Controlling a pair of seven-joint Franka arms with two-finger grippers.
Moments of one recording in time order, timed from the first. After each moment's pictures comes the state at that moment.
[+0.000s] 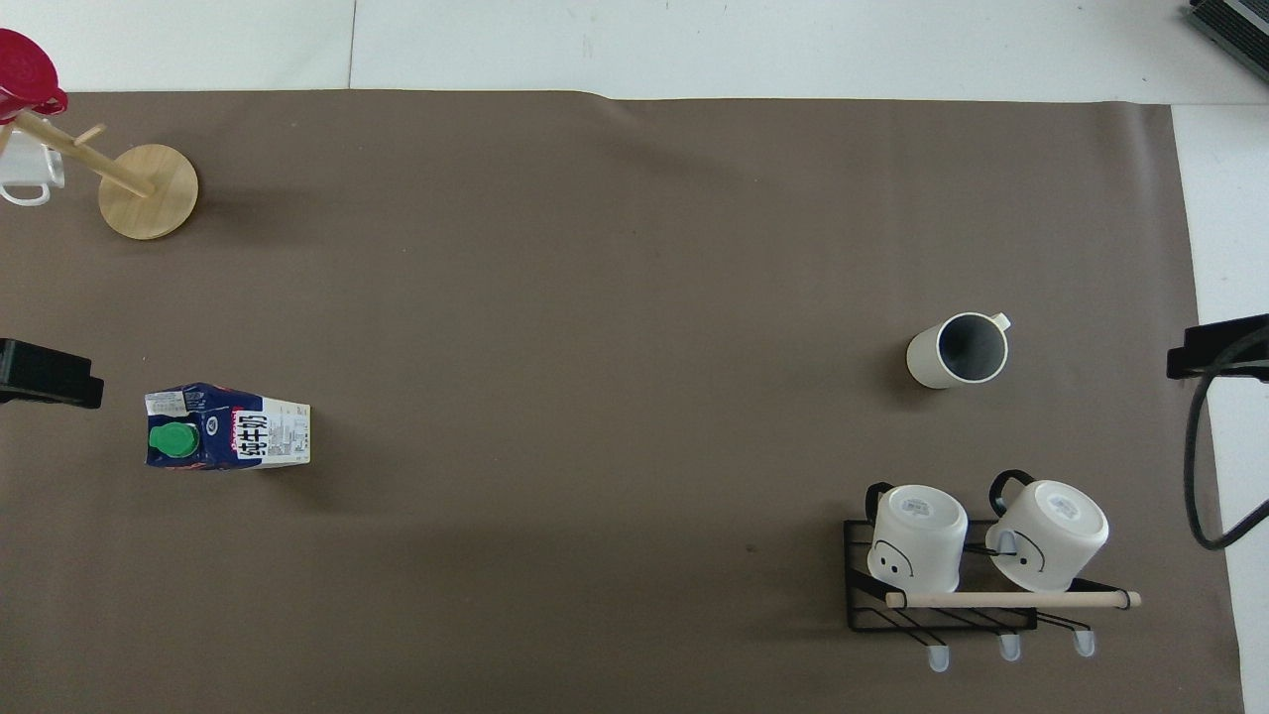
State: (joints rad) left arm -0.12 -0.10 0.07 -1.57 0.01 1.41 0.01; right arm 0.05 -0.12 -0.10 -1.60 -0.02 1.50 0.12
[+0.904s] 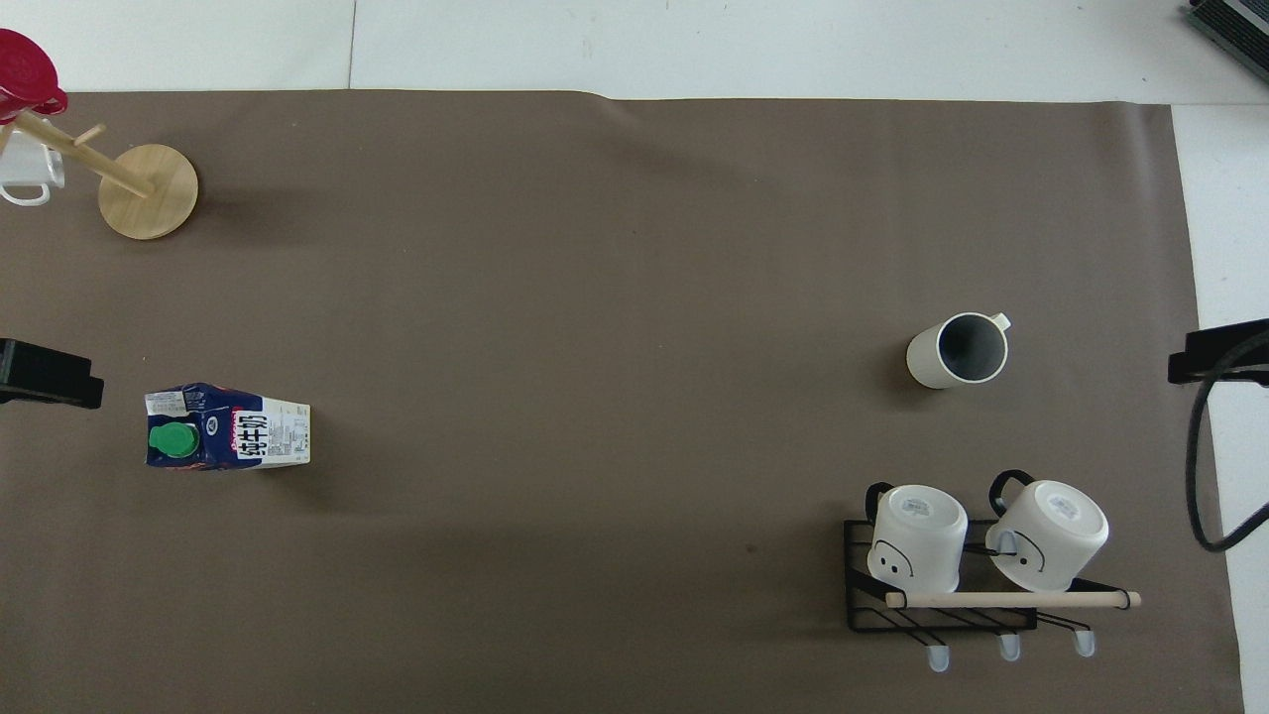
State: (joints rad) left arm -0.12 -0.10 0.07 -1.57 0.01 1.41 0.01; right arm 0.04 -0.12 -0.10 -1.61 -0.02 1.49 0.12
